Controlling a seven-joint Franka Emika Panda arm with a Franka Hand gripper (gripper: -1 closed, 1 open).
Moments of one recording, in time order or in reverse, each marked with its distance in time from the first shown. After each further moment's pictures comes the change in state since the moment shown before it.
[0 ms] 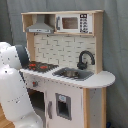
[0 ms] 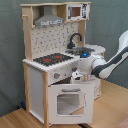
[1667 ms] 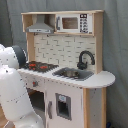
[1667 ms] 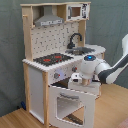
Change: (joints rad) arm -0.023 -0.007 0.183 0.043 -0.001 0.140 0.431
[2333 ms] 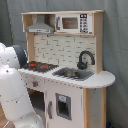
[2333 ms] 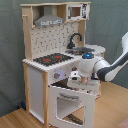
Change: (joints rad) arm 0.000 0.008 -0.013 0.044 -0.045 -0.090 0.044
